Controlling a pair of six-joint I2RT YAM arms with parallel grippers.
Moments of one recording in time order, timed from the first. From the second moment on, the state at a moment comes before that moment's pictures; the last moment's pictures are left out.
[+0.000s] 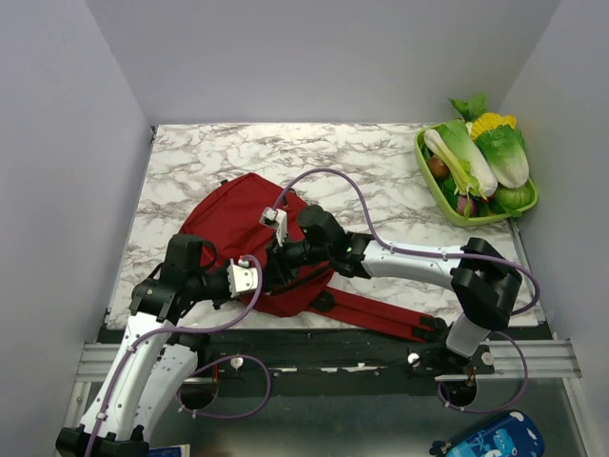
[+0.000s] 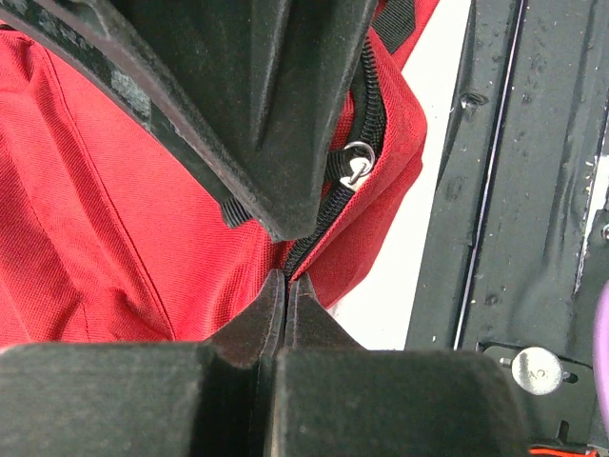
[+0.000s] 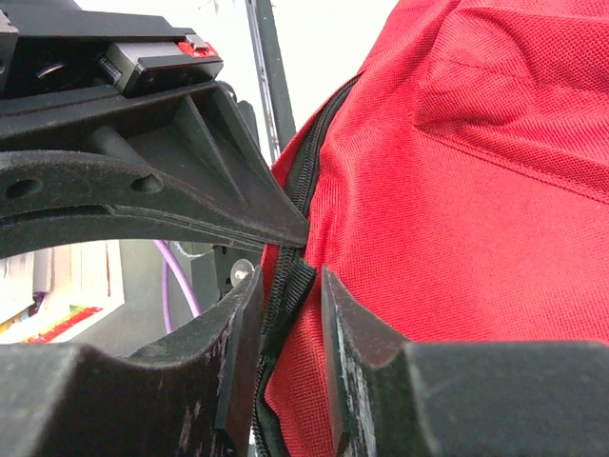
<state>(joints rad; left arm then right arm) -0.24 0.61 0.64 -0.94 0.75 0.96 1.03 1.69 1.10 0.16 -0.56 0.35</state>
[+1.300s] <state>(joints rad) -0.25 0.57 0.65 -0.99 0.75 1.03 0.97 1.30 0.69 0.24 -0.30 0.43</state>
